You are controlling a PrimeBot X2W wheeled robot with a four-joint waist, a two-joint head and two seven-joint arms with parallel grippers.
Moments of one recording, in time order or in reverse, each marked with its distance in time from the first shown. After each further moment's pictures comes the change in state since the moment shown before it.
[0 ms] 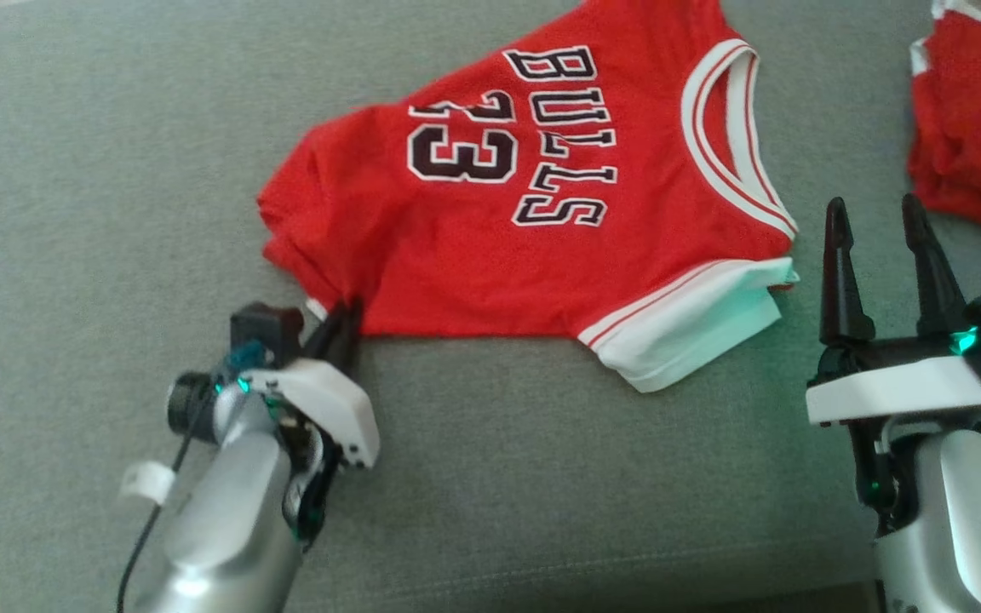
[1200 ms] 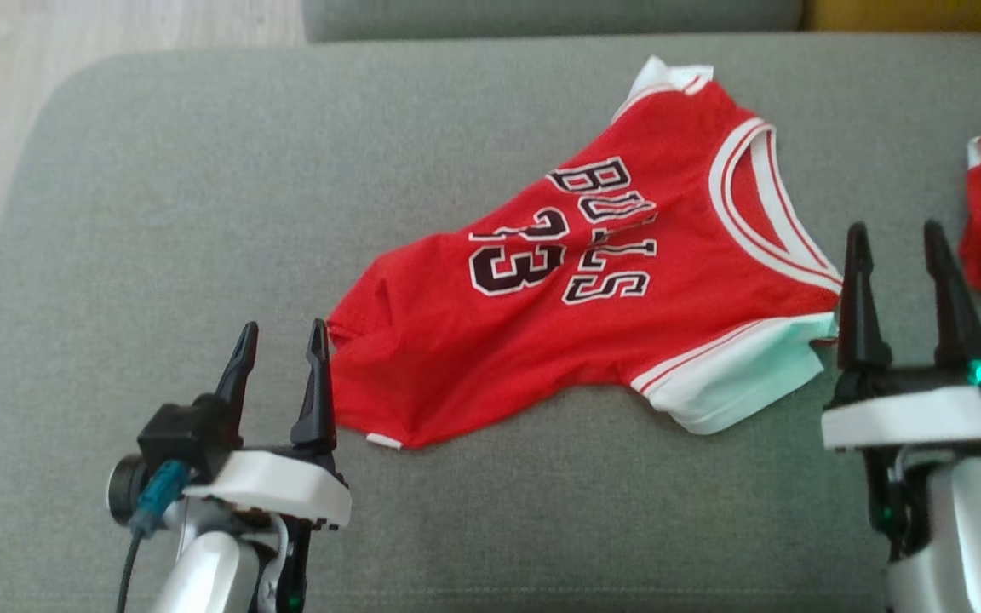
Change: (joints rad) left arm 0.366 0.053 0.078 -0.574 -0.023 0.178 -0.080; right arm 0.047 0.001 -0.032 -0.010 -0.008 0.000 -0.038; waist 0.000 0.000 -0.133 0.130
